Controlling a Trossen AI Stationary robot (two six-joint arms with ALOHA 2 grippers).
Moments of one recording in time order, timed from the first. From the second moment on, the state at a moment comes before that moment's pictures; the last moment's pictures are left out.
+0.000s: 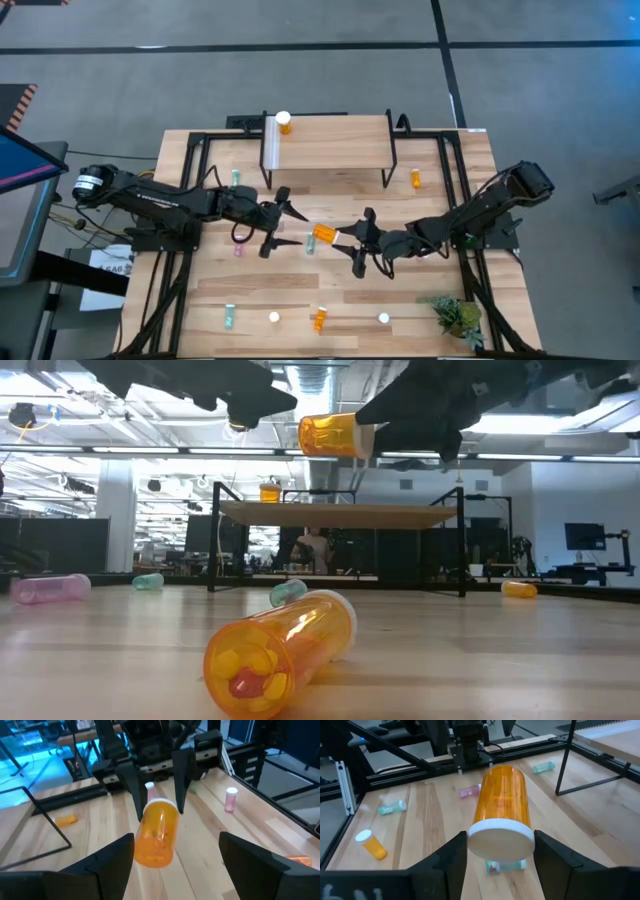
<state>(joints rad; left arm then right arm) -0.07 1.23 0.68 0.26 0.15 0.21 0.37 1.50 0.75 0.40 0.55 0.34</state>
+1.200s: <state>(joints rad) -0.04 1.47 0.77 0.33 0.19 0.21 0.39 1.50 0.75 0.40 0.54 0.33</state>
